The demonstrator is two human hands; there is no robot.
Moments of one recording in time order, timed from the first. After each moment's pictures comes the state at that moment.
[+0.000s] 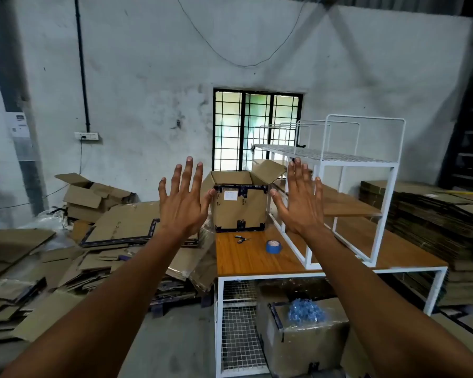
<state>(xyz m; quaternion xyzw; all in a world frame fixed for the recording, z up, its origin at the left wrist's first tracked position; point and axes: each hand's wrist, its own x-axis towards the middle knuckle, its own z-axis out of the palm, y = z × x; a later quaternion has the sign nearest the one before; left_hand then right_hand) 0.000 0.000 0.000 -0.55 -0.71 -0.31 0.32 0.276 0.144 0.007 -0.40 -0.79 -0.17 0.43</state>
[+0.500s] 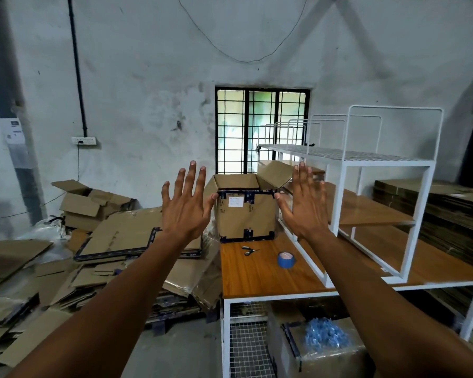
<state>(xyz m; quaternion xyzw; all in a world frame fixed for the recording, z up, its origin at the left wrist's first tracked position) -0.074 0.139 -0.012 -0.55 -0.72 -0.28 0.31 0.206 0.288 -0.015 -0.42 -0.79 -0.16 0.42</state>
